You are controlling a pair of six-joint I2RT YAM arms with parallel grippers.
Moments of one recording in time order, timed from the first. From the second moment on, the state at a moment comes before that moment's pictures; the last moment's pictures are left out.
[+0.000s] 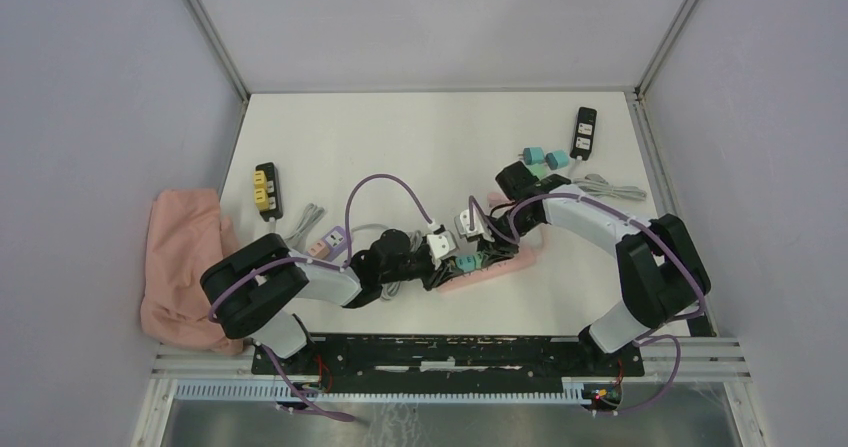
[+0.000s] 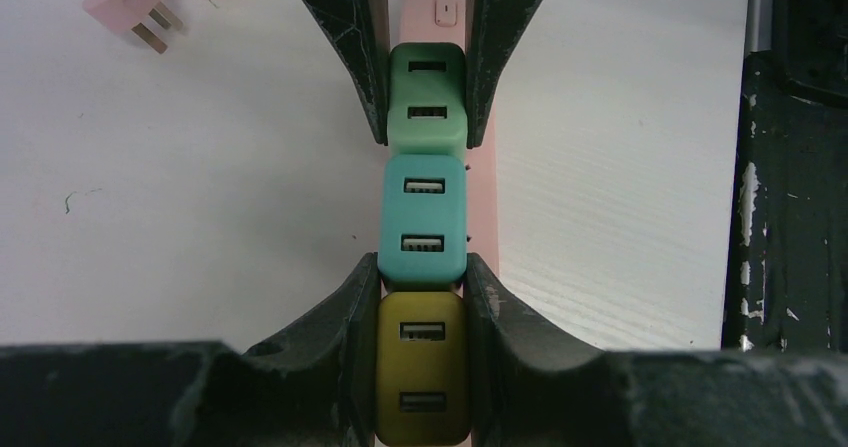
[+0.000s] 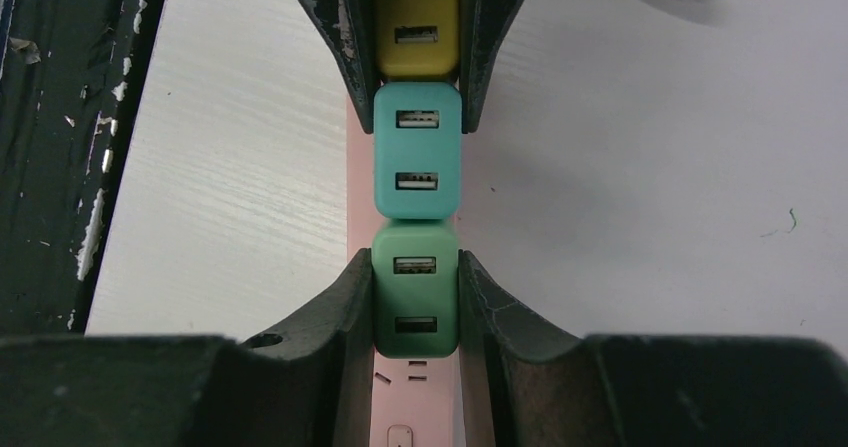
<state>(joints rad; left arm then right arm) -0.93 1.56 0.41 0.82 0.31 0.10 0.50 1.58 0.99 -0.79 -0.78 -1.26</state>
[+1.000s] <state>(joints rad) -0.93 1.59 0.46 0.81 0.33 0.10 0.41 1.59 1.02 -0.83 -0.83 -1.19</state>
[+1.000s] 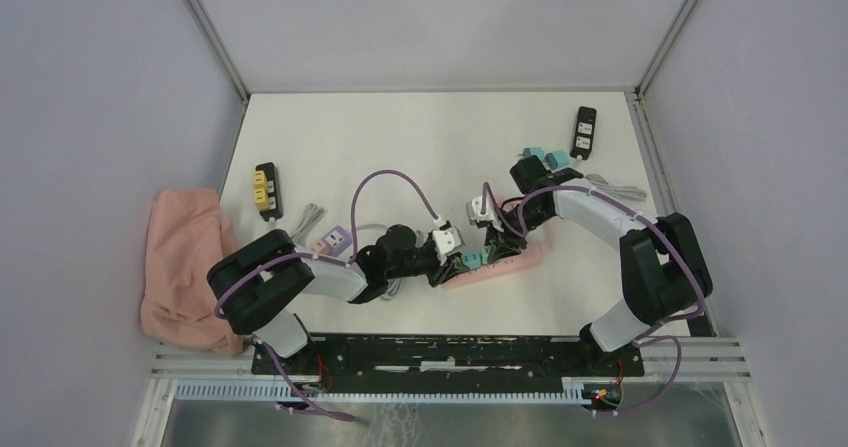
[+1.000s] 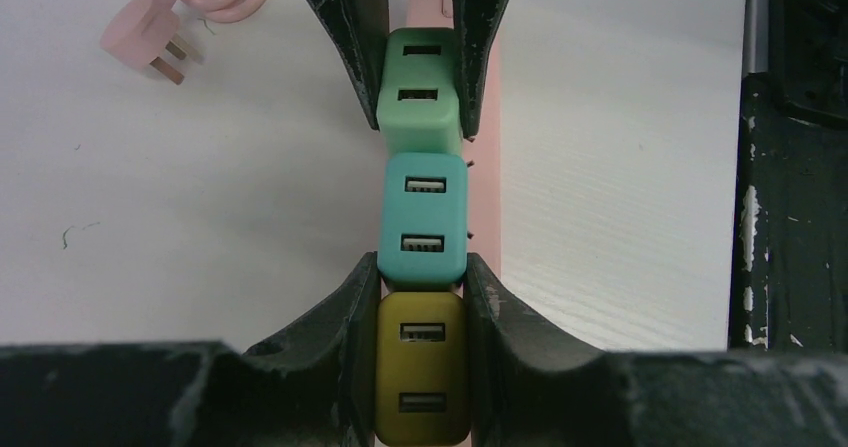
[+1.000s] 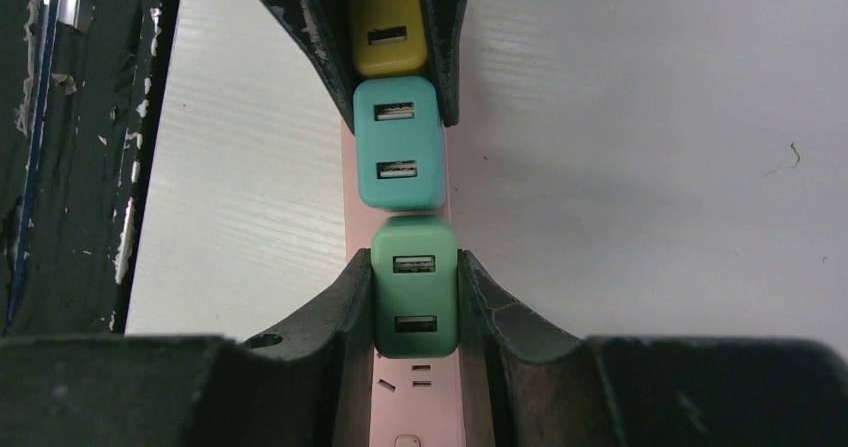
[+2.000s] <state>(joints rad) -0.93 1.60 0.46 0.79 0.35 0.10 -0.02 1.56 1.03 -0.40 -0.86 -0.33</state>
